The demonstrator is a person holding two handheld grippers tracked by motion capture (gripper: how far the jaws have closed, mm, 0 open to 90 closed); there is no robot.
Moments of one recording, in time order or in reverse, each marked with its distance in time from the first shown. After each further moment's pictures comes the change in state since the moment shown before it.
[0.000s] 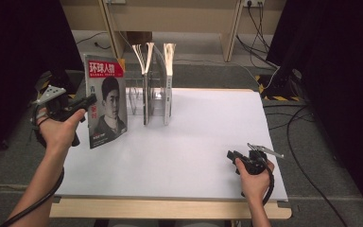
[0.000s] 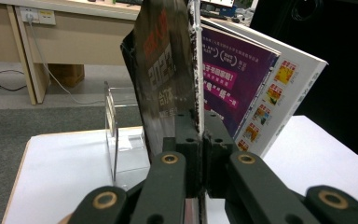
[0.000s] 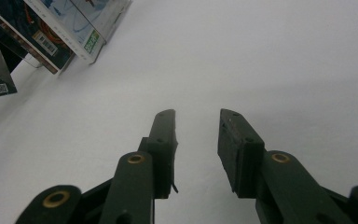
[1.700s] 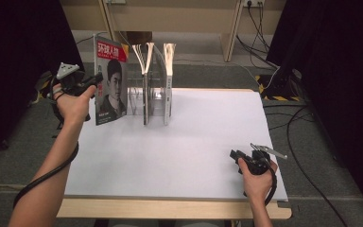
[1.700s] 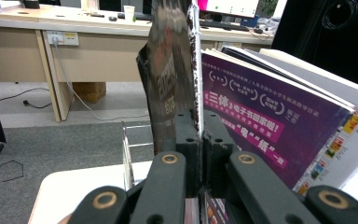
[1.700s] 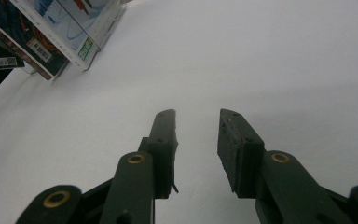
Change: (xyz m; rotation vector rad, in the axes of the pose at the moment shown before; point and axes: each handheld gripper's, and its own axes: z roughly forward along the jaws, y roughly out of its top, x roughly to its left) left arm 0.009 0.032 0.067 -0.049 0.094 0.037; right arm -0.005 0.002 -0.005 -0.022 -0.018 -0.001
